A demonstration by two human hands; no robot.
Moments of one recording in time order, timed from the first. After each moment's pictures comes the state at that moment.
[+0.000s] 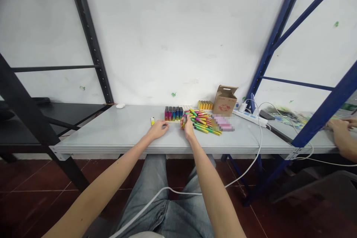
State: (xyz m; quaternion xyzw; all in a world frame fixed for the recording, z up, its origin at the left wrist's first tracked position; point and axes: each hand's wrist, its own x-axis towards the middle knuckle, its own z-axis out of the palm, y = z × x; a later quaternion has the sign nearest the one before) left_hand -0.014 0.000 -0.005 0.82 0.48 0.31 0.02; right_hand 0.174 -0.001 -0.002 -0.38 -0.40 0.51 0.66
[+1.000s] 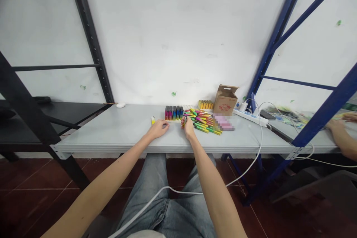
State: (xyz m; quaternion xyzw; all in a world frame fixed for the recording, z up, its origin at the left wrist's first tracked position) left_hand -0.015 0.000 -0.006 0.82 0.48 0.31 0.02; right_hand 0.174 -0.005 -0.002 -0.40 -0.42 0.48 0.66
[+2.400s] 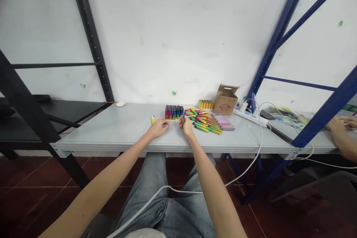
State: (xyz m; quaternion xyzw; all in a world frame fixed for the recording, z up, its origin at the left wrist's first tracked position) left_hand -0.014 0.000 -0.006 0.82 0.48 0.31 0.01; right_hand 0.168 -0.015 0.006 -0.41 -0.46 0.46 0.64
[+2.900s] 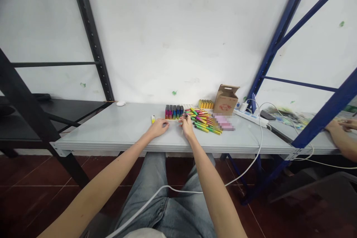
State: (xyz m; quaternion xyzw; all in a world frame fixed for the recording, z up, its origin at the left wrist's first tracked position) left_hand -0.015 0.002 -0.008 0.82 0.47 0.32 0.02; right_hand 0.171 -0.007 -0.005 -0.42 -0.46 0.43 0.66
